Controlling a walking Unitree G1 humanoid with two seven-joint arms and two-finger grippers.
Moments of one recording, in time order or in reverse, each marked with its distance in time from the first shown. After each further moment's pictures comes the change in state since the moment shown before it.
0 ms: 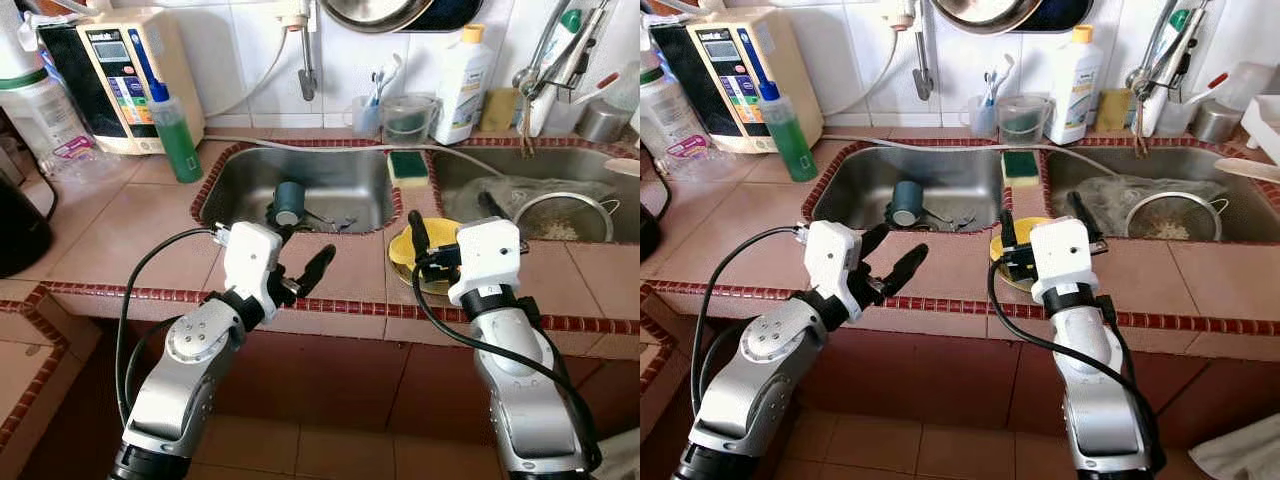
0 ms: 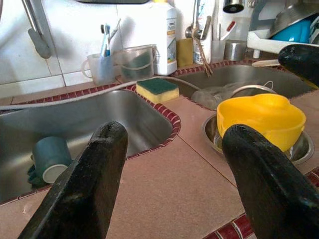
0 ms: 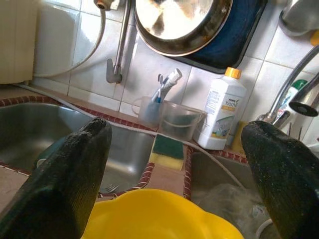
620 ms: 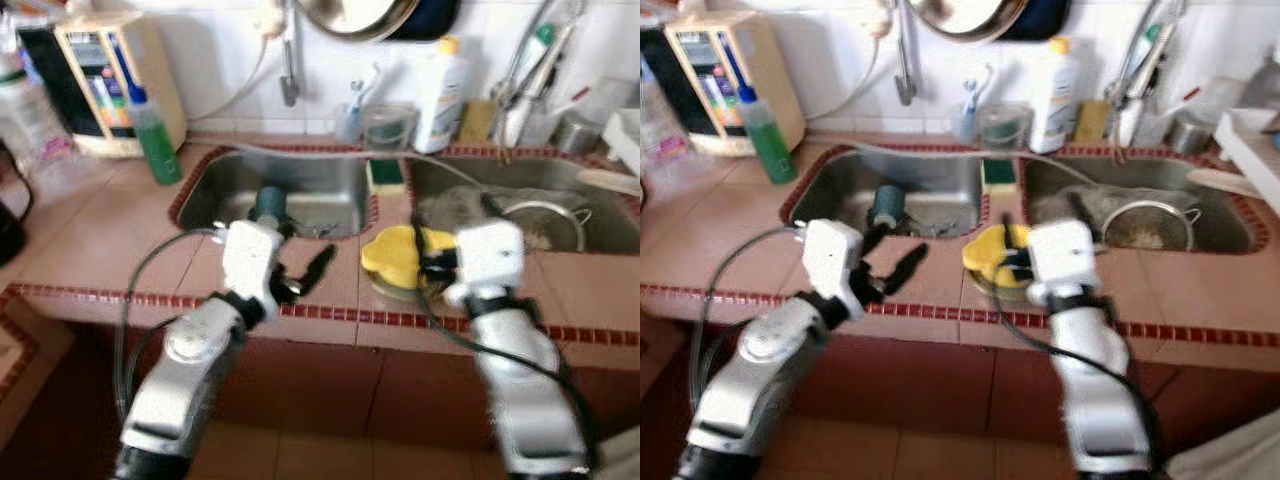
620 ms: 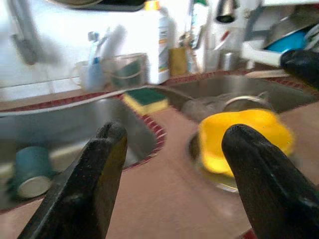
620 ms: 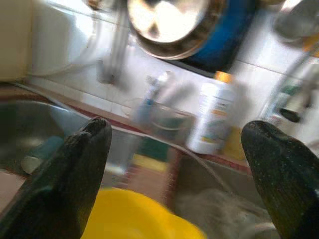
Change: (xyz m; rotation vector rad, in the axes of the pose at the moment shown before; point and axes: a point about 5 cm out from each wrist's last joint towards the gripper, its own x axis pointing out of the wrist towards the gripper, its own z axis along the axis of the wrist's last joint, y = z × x) left arm -0.001 0.004 0.000 -0.003 -0.002 0.020; right arm 0.000 0.011 0.001 0.018 -0.017 0.053
